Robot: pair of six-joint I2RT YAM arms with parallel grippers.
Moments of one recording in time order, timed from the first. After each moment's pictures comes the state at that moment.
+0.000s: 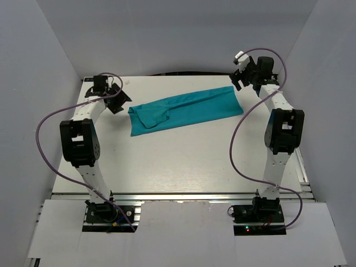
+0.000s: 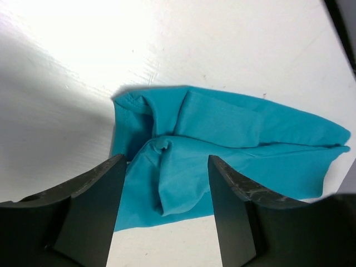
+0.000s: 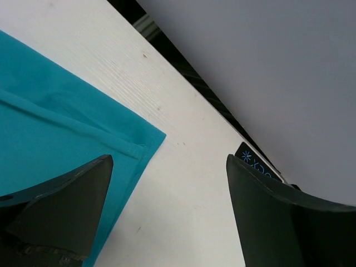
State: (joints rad) left arm 0.05 1.95 1.51 -0.40 0.19 -0.70; right arm 0.00 2.17 1.83 -0.11 -0.44 -0.69
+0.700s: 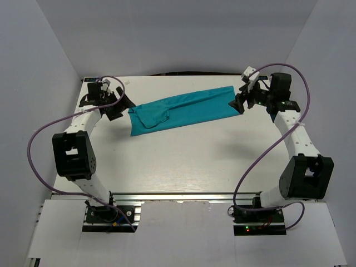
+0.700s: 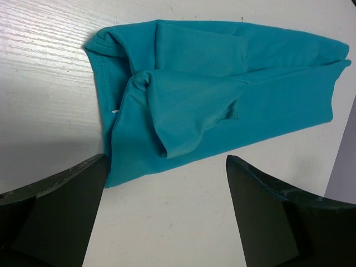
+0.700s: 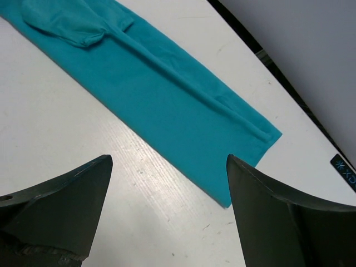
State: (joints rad) left arm 0.08 1.73 1.30 -0.36 0.40 -0.49; right arm -0.01 1.47 1.27 -0.29 -0.81 -0.60
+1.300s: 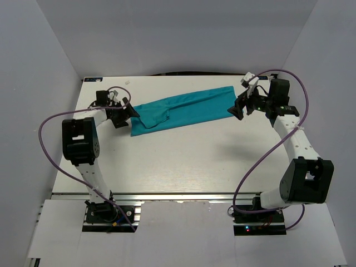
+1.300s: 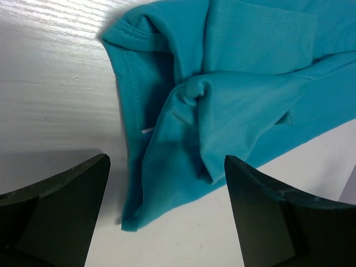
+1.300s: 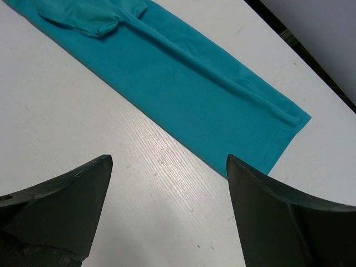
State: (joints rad) left arm 0.08 1.95 1.28 -0.27 0.46 -0.43; right arm -0.01 1.43 1.18 -0.30 -0.81 -0.55
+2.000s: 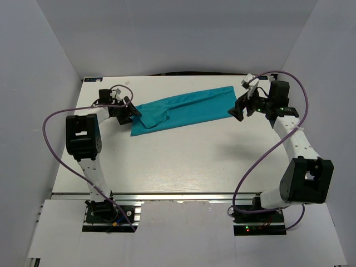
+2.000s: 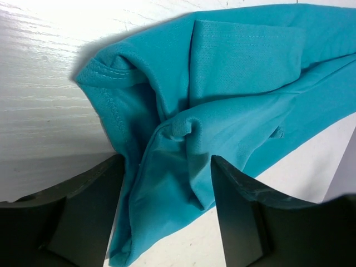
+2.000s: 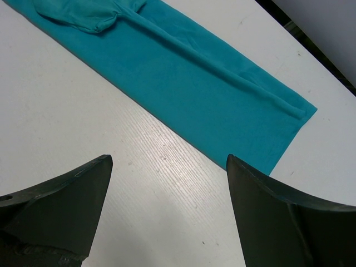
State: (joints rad) left arm 0.07 2.06 1.36 -0.22 0.52 -0.46; right arm -0.01 1.43 1.16 -0.29 -0.81 -0.54
